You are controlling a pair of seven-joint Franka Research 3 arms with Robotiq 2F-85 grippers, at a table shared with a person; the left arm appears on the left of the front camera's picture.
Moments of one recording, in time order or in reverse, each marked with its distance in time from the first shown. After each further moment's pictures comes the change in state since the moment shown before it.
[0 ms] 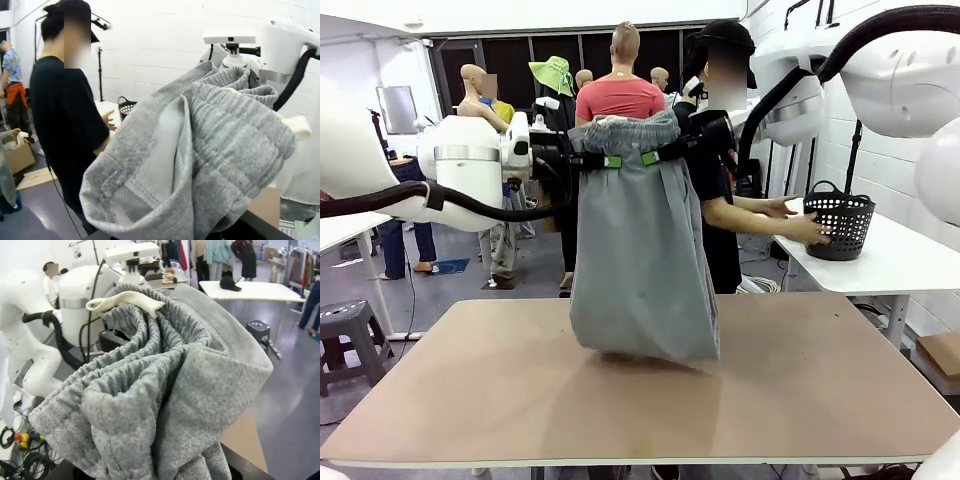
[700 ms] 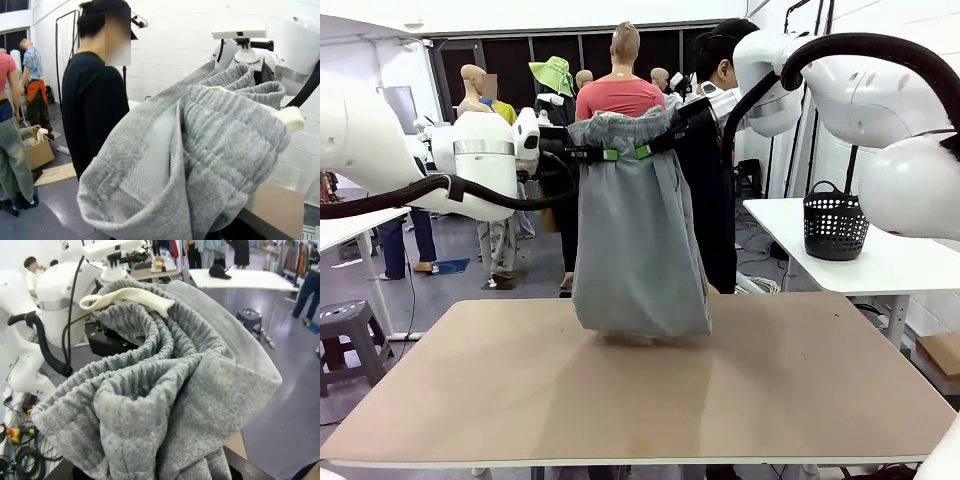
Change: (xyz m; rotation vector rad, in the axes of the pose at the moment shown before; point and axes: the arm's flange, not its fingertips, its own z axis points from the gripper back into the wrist) left arm -0.002 0.047 -0.018 0.100 0.012 -0.002; right arm 0.013 -0.061 -0.010 -0.018 0.070 -0.010
